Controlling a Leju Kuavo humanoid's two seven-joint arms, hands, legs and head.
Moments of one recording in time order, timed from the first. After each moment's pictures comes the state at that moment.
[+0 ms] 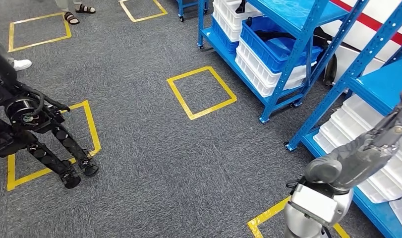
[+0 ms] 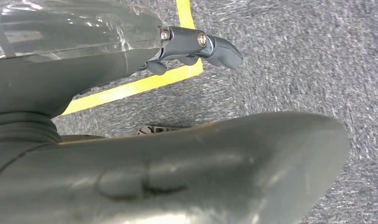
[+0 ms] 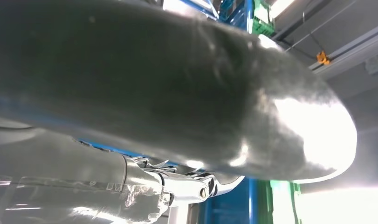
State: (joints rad) left arm -0.14 -0.03 -1.24 -0.37 1.02 0.60 -0.42; right arm 0.00 0.26 -0.13 -2.26 0.69 -0.70 -0.61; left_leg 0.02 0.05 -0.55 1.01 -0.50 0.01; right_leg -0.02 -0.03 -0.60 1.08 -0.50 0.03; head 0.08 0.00
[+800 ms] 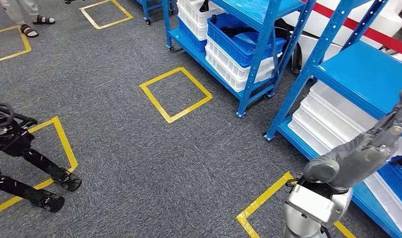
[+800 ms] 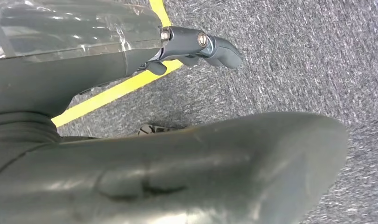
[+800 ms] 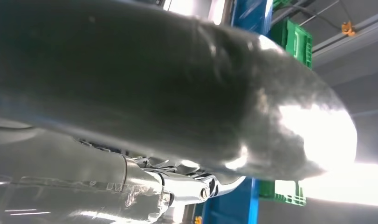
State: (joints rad) left arm -0.14 -0.03 -1.24 -0.37 1.03 0.60 -0.43; right arm 0.00 0.26 -0.14 -2.27 0.69 -0.70 -0.61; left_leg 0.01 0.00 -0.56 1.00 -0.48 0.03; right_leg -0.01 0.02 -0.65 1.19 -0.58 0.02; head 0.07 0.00
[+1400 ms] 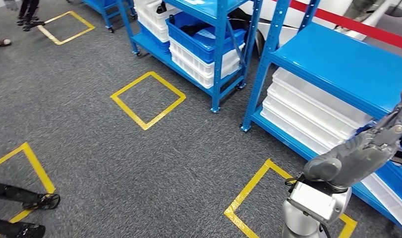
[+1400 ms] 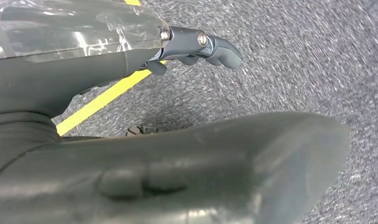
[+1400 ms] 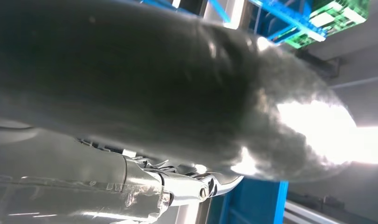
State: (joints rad) left arm -0.14 -0.03 -1.24 -0.37 1.03 0.60 -0.43; right arm 0.00 0.26 -0.14 -2.27 0.69 -0.70 -0.60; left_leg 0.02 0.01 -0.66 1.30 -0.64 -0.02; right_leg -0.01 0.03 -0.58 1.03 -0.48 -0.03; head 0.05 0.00
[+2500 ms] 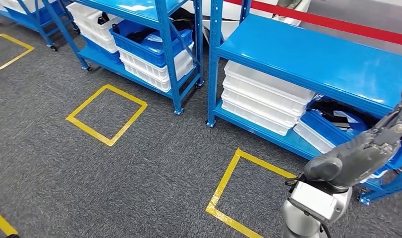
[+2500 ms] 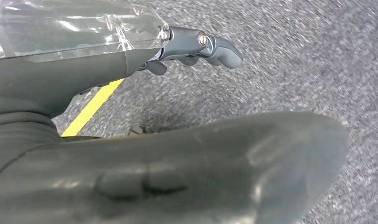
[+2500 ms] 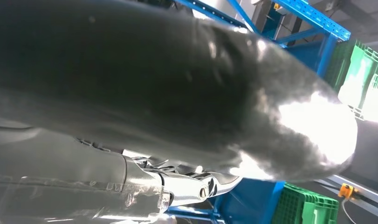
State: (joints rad) left arm -0.14 -0.03 -1.24 -0.37 1.02 0.60 -0.43; right arm 0.00 0.26 -0.14 -2.28 0.70 -0.70 -0.60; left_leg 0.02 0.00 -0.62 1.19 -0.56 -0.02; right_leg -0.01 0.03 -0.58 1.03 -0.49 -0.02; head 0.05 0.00
